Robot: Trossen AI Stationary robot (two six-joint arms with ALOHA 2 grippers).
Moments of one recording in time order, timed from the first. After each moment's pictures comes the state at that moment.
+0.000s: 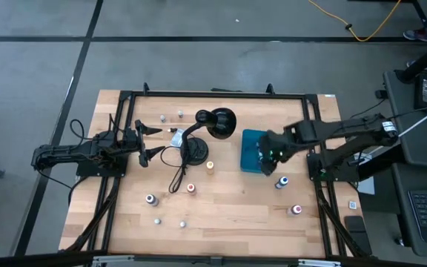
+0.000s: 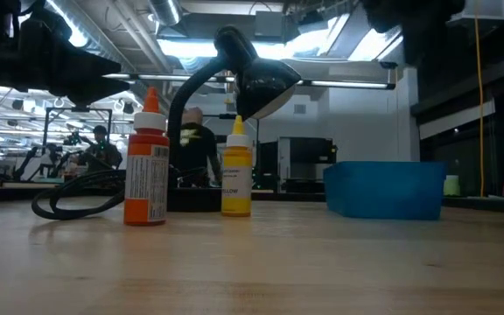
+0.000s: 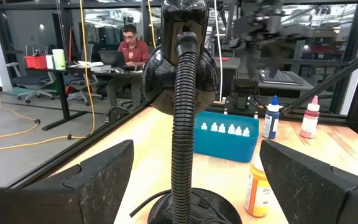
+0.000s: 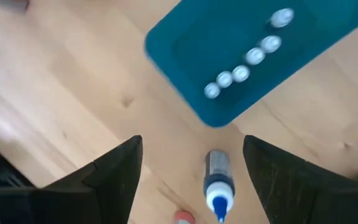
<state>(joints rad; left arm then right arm) 0.10 0.00 0.01 0.04 -0.18 -0.03 0.12 1.36 1.28 -1.23 0.01 0.94</state>
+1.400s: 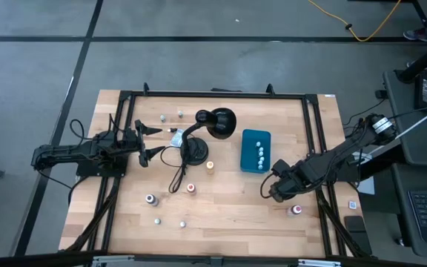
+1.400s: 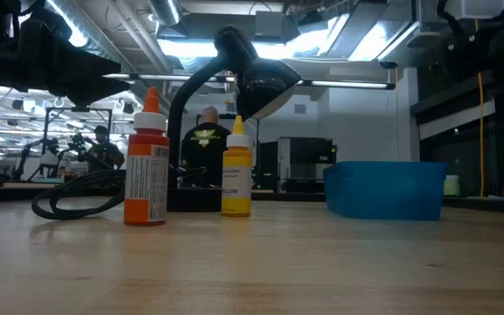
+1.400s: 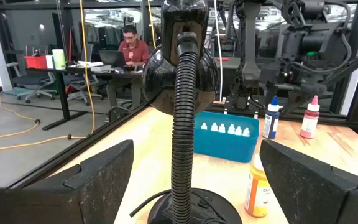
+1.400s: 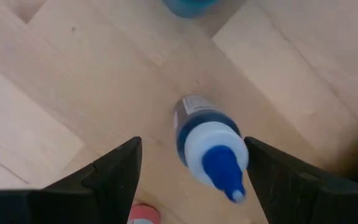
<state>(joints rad) 0.10 0.00 0.01 0.04 -0.19 -0.03 0.54 1.36 0.88 -1.05 0.14 1.35</state>
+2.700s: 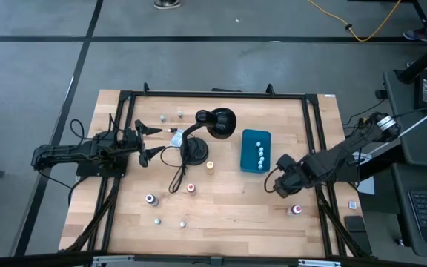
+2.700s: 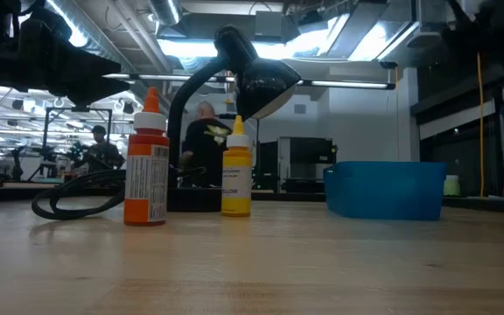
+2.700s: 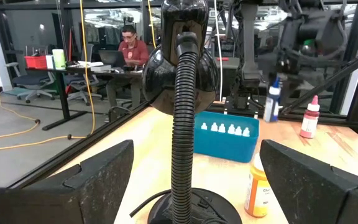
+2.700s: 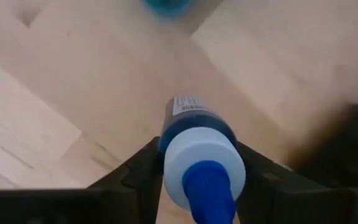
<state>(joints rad) 0.10 0.00 0.01 0.04 -0.18 -0.03 0.52 1.29 0.95 -1.21 0.13 1.36</state>
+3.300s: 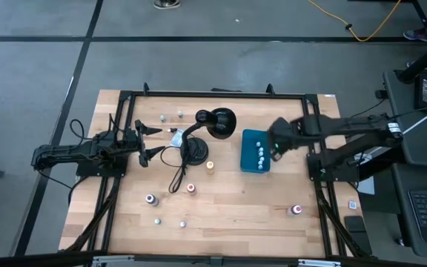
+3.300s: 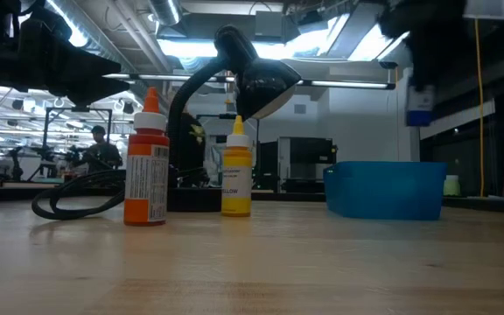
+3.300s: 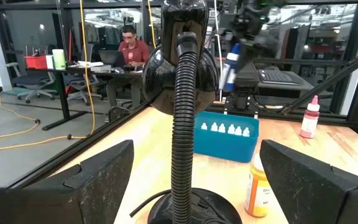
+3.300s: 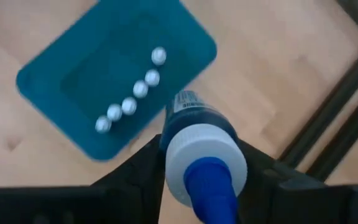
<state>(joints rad) 0.10 0.00 0.01 0.04 -0.18 -0.03 0.05 1.29 1.23 -1.39 0.31 0.87</state>
